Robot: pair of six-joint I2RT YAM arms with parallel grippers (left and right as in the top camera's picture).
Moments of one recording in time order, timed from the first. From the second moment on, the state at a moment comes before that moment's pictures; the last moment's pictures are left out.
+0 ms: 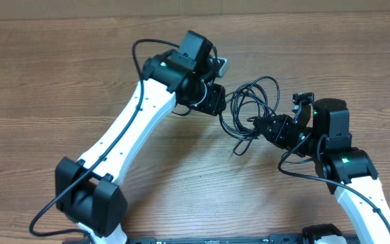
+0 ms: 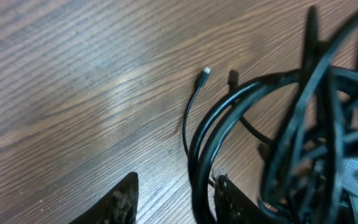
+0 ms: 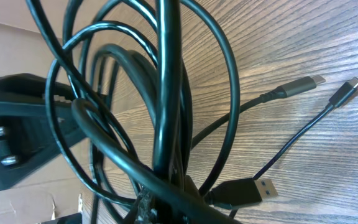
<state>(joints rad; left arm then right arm) -0.53 1.84 1.71 -1.04 0.38 -0.18 0.13 1.06 0.76 -0.46 -0.59 0.70</state>
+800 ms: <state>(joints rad) -0.52 1.86 1.70 -1.01 0.54 -0.19 0.13 1.06 0.76 -0.46 -0.59 0.70</state>
